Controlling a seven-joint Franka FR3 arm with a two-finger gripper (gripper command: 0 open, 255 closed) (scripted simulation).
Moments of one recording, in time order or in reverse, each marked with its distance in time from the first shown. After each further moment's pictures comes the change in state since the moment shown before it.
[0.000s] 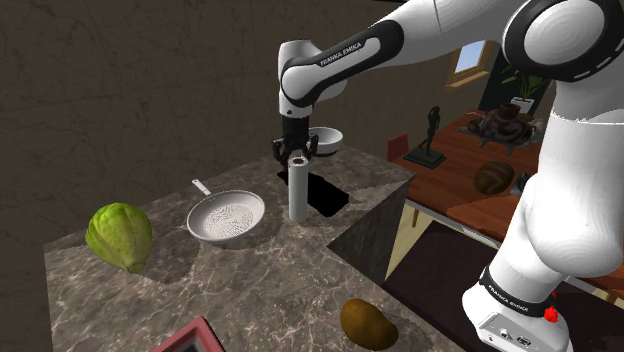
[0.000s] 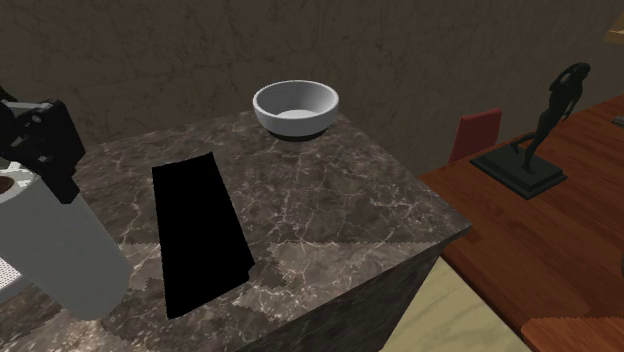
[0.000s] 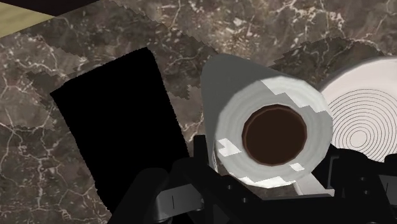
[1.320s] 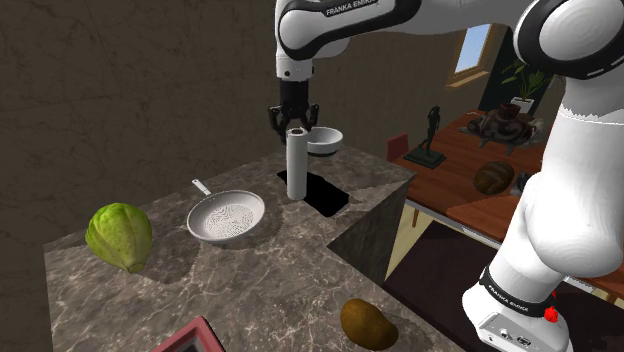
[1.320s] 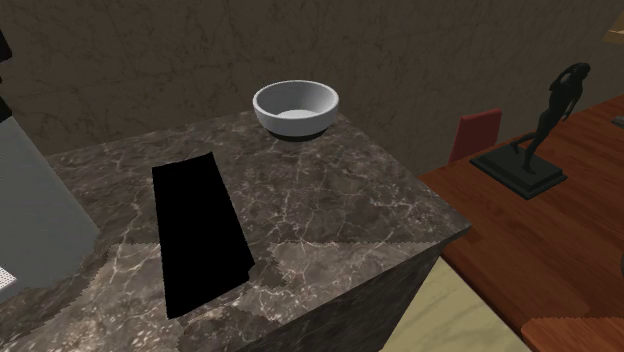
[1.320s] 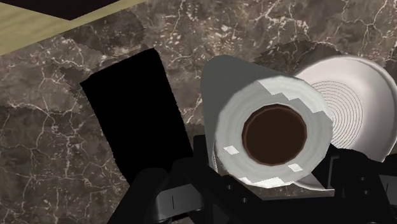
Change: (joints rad) arm 0.000 -0.044 -0.001 0.182 -0.006 -0.226 0.016
